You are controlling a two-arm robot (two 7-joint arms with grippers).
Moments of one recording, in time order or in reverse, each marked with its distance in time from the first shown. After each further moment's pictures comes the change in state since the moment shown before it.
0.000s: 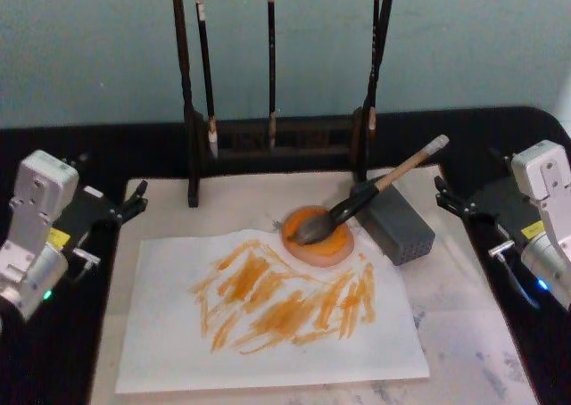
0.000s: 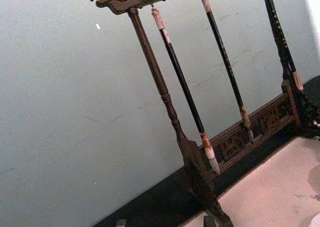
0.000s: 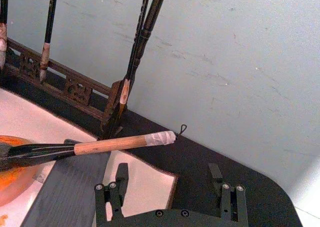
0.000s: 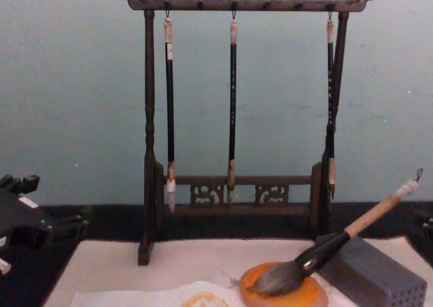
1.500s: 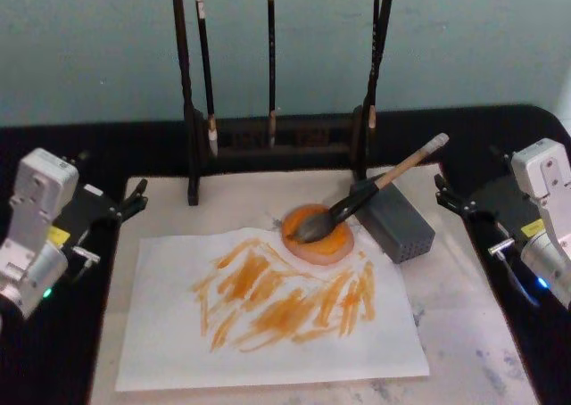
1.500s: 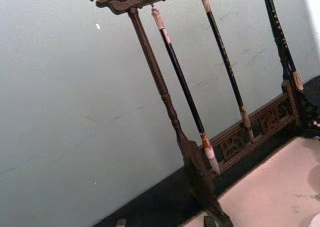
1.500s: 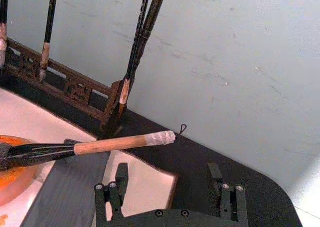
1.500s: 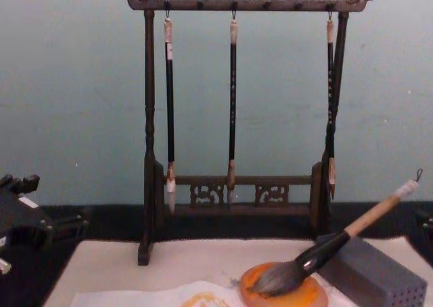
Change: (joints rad) left arm 0.000 0.000 0.000 0.000 0.000 0.000 0.000; right arm 0.000 0.000 0.000 0.000 0.000 0.000 0.000
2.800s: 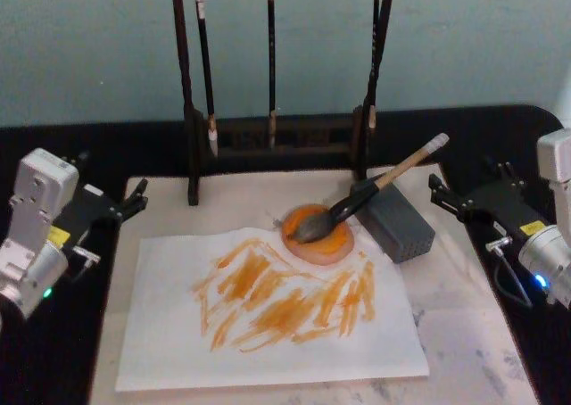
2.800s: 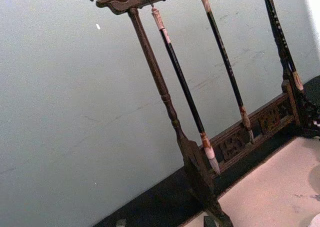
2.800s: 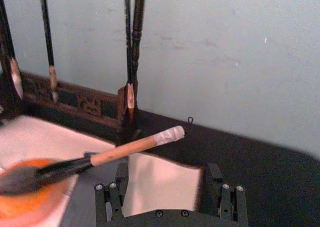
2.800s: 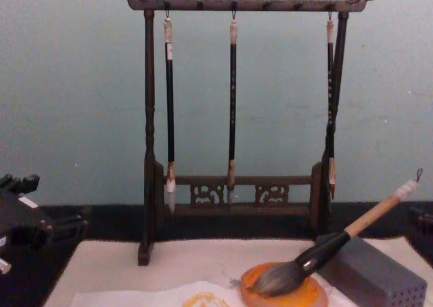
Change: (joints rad) left arm 0.000 0.000 0.000 0.000 0.000 0.000 0.000; right arm -0.025 -0.059 0.089 0.000 0.183 0.058 0.132
